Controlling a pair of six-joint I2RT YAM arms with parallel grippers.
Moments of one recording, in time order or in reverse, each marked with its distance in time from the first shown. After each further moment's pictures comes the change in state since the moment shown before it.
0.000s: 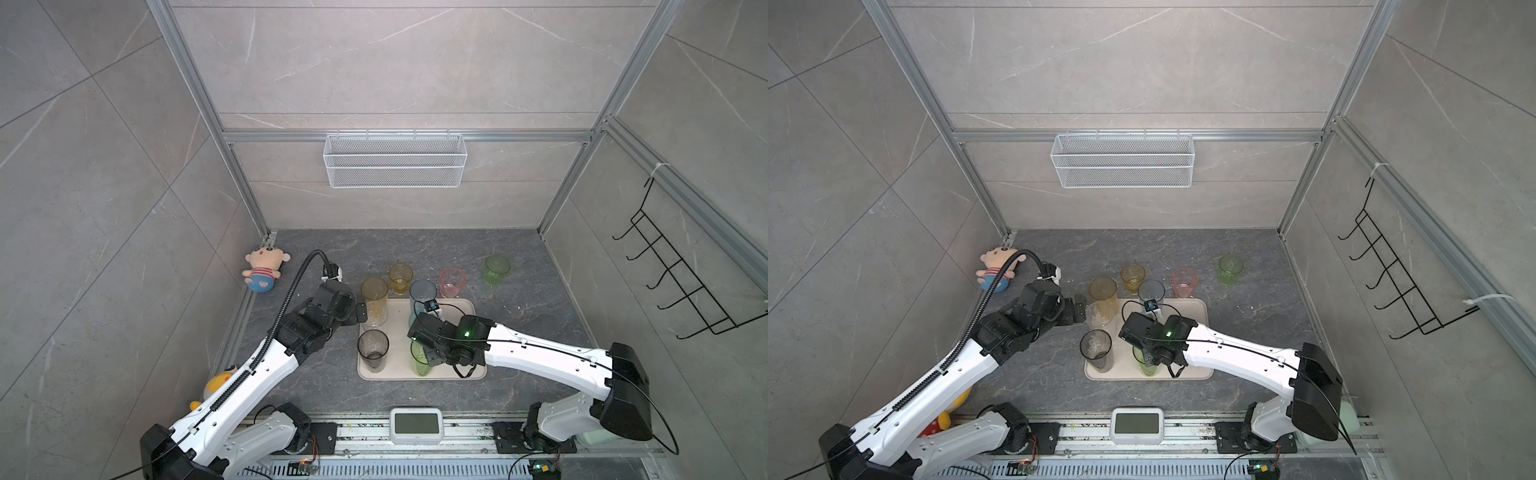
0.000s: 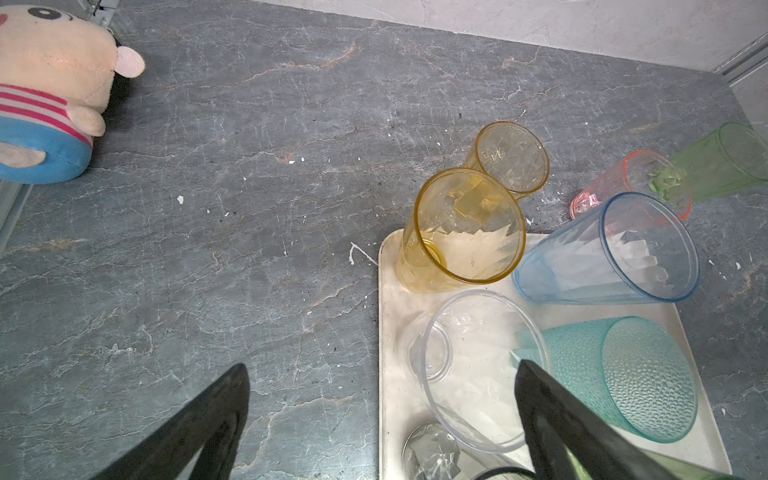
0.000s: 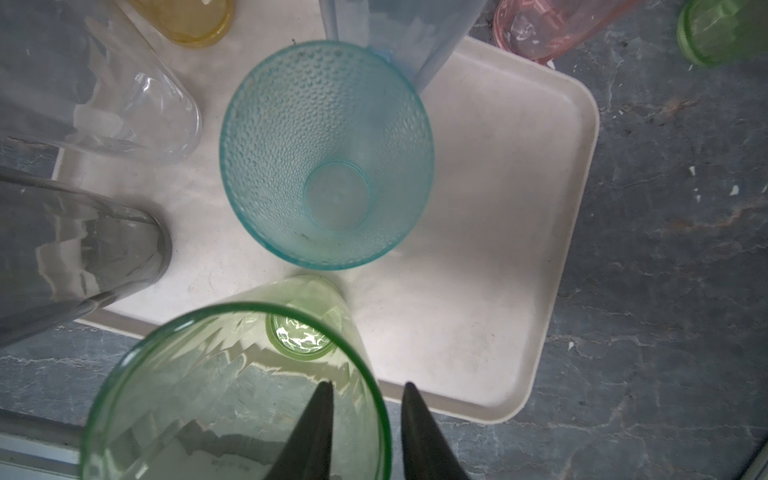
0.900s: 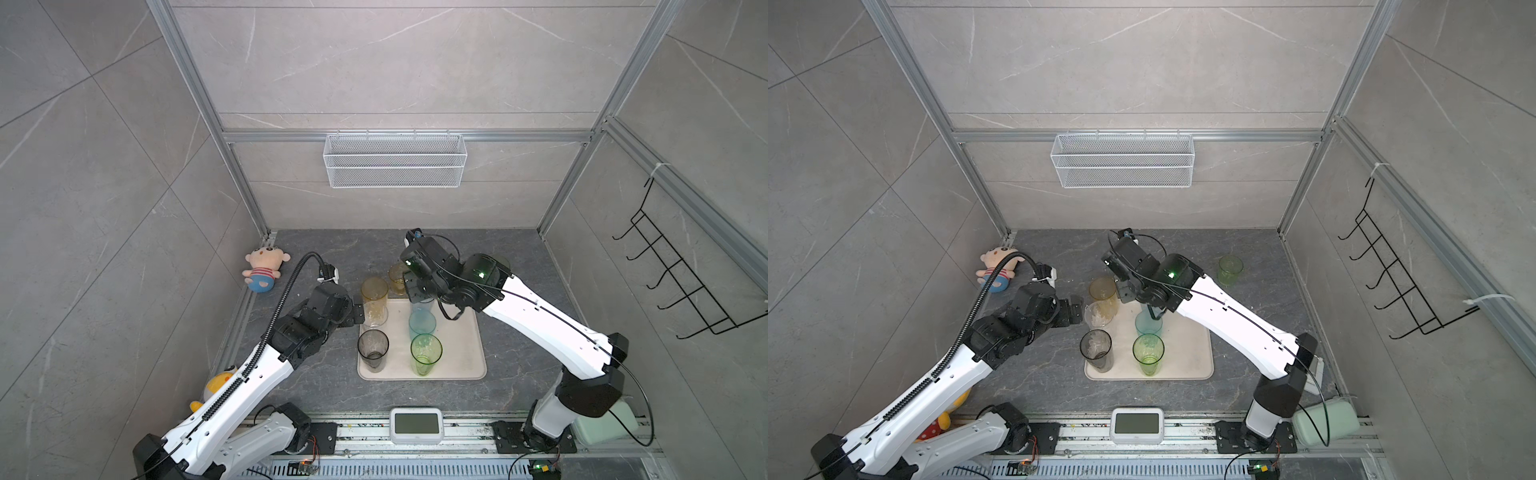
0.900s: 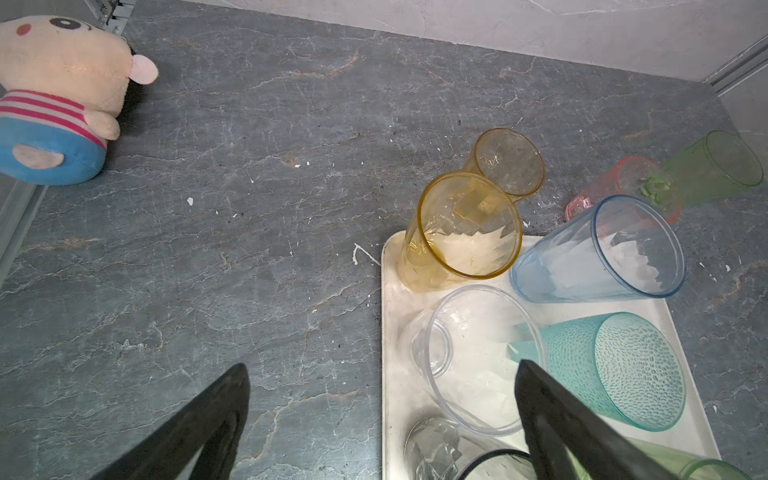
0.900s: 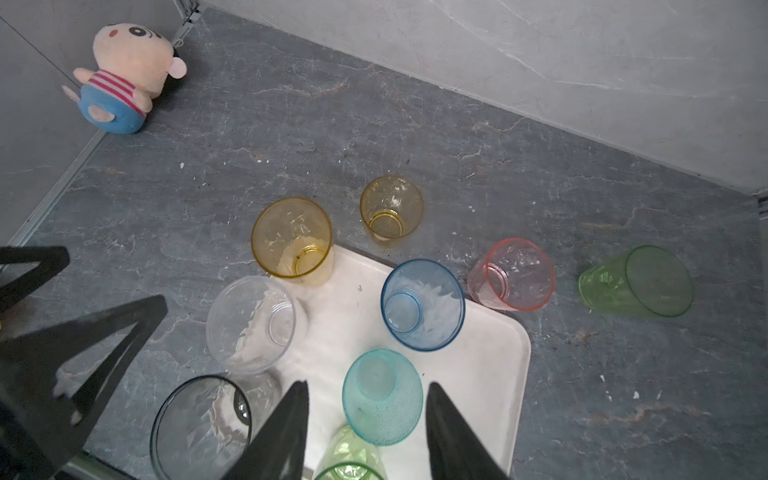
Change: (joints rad) left arm 0.000 -0.043 0.000 -0.029 -0.007 0.005; right arm -0.140 0.254 0.787 -0.127 0.045 -0.333
